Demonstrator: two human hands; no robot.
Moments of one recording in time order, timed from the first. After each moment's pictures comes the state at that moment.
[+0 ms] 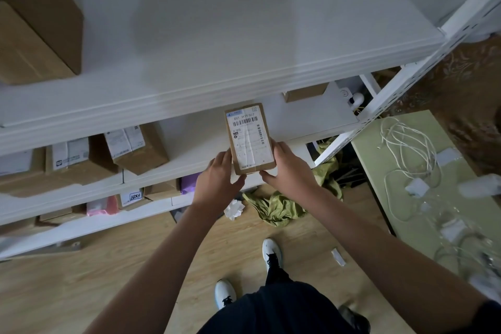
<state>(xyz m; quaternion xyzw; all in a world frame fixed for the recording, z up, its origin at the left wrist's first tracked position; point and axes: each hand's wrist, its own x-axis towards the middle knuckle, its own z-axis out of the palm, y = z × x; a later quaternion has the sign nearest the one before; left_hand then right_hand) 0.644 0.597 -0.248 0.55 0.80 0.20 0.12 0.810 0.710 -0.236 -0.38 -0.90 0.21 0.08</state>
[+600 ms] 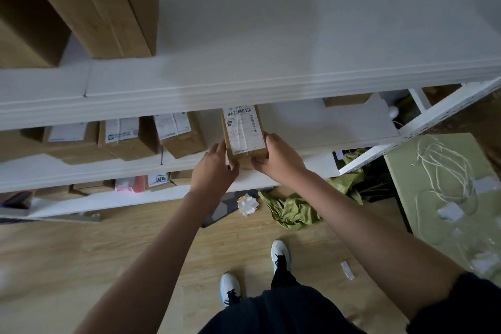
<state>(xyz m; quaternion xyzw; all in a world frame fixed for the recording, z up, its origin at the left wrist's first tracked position) 0.570 0.556 -0.244 0.45 0.86 0.21 0.15 0.703 0.691 -0.236 -0.34 -0.89 0.29 0.03</state>
